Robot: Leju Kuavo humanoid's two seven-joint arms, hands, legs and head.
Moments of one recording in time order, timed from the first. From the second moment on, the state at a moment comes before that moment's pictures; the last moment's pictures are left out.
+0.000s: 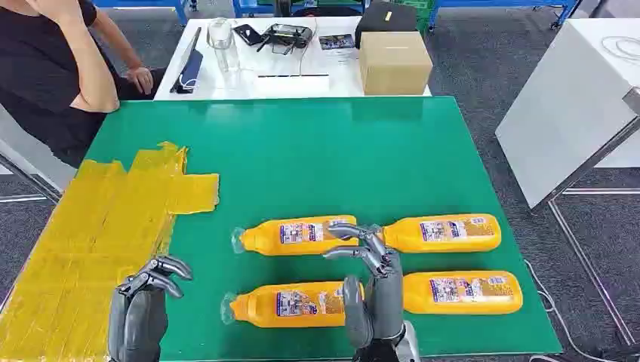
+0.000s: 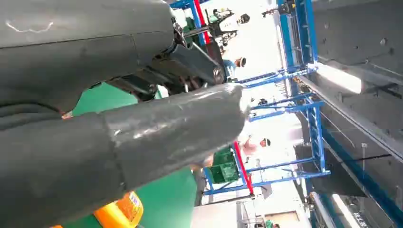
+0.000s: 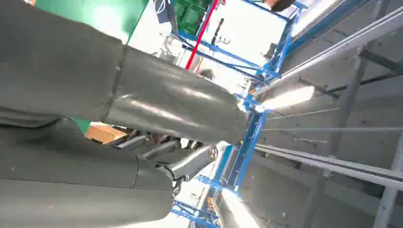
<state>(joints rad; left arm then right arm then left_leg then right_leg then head) 0.38 -0.21 -0.12 -2.01 -0.24 -0.11 -0.68 0.15 0.14 0.59 -1.82 0.55 -0.52 -0.54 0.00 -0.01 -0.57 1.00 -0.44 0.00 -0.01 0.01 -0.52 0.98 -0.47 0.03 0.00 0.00</state>
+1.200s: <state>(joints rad) 0.42 -0.27 -0.22 -1.82 -0.37 0.10 -0.70 0.27 0.07 0.52 -1.68 1.02 -0.41 -0.12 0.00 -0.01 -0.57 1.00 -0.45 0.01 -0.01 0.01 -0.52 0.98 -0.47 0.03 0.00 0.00</state>
